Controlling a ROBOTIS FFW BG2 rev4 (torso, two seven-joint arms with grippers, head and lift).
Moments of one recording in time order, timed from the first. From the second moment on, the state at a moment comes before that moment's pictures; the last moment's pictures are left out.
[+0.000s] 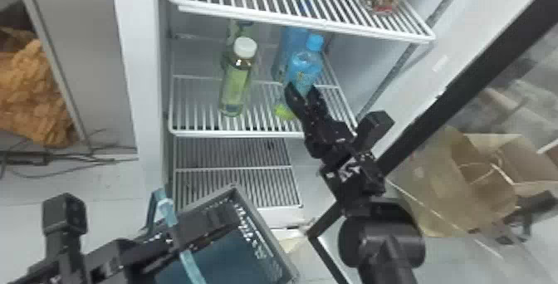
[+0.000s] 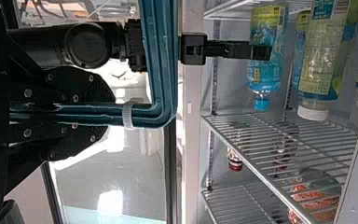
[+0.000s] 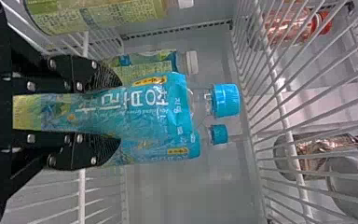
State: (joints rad) left arm 0.40 0.06 0.03 -1.88 1.39 1.23 -0.56; right arm 0.15 -0.14 -0.09 -1.60 -0.27 -0.08 0.37
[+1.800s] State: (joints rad) left arm 0.40 0.06 0.02 -1.88 1.39 1.22 -0.56; right arm 0.78 -0.11 -0.20 -2.35 -0.44 0.26 0.48
